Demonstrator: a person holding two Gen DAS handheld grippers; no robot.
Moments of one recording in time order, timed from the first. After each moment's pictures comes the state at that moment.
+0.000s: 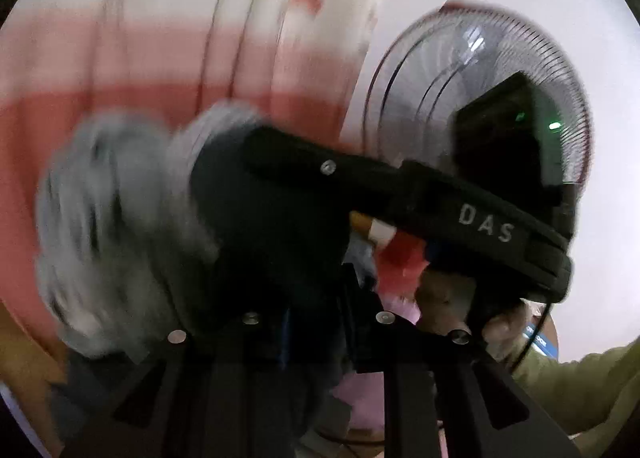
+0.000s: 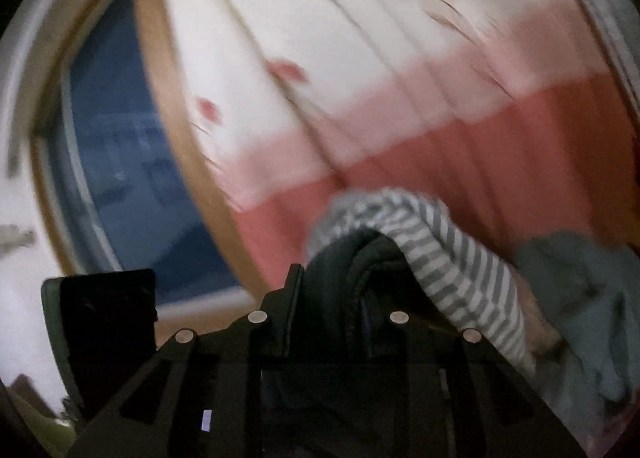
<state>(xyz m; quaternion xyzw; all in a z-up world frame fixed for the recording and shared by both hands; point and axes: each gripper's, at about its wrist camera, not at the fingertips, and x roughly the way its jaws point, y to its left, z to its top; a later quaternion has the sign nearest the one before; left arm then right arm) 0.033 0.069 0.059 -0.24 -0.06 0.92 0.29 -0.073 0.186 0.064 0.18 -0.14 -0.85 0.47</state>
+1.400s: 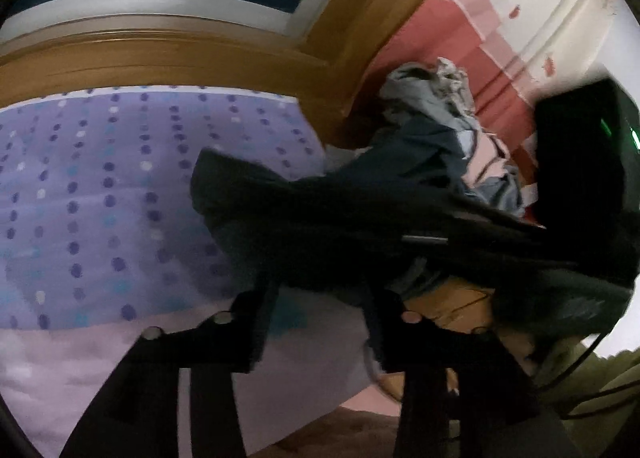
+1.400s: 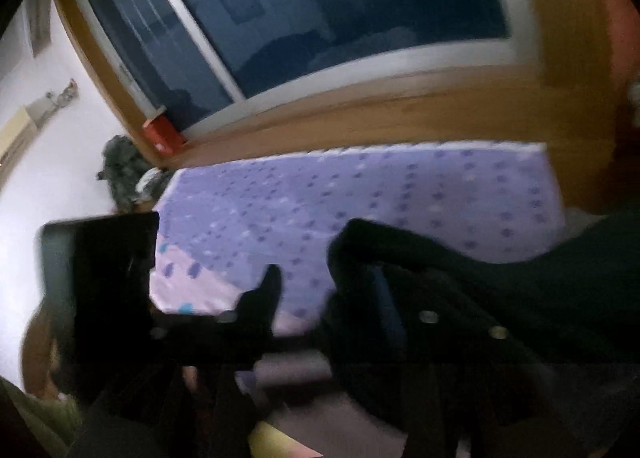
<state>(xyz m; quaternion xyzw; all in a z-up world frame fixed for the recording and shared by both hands) 0.364 -0.282 -0.112 -0.40 -0.27 0.88 0.03 0.203 -0.171 -0.058 0.40 0.05 -0.71 0.58</state>
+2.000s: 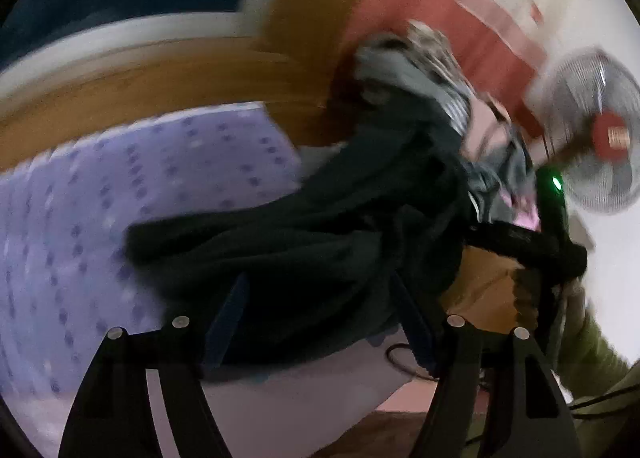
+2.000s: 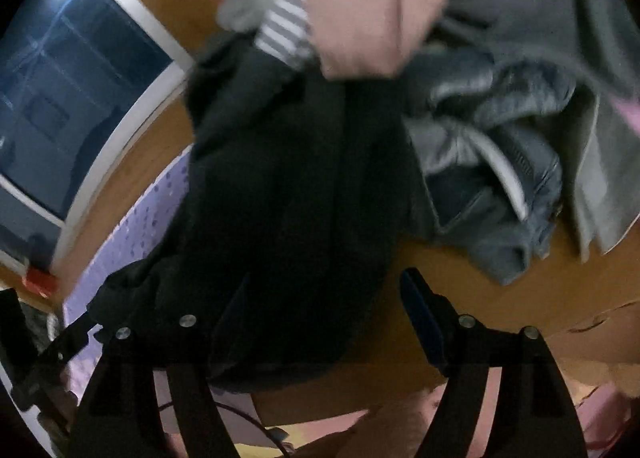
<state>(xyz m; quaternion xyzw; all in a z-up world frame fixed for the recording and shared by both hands) 0.272 -0.222 -0.101 -0.44 -0.15 0.88 0.07 0.075 0.013 -0.129 0.53 -0.09 -0.80 0.26</state>
